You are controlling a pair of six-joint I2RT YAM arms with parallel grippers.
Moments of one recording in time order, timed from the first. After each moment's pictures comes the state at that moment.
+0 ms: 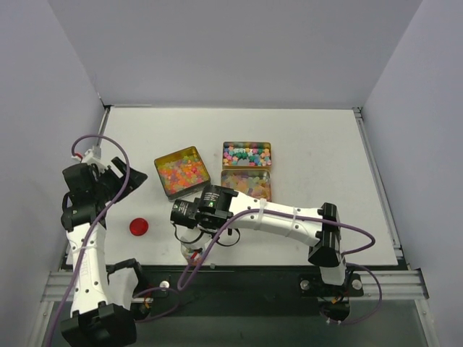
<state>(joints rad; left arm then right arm) 0.32 0.84 0.82 -0.57 0.48 -0.49 1.36 1.92 1.94 -1.48 0.50 -1.16</state>
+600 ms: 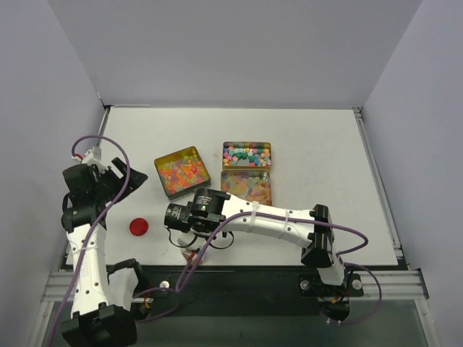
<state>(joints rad) 0.32 0.83 0.81 -0.57 0.49 -0.49 1.38 1.98 2.01 -1.52 0.58 -1.17</state>
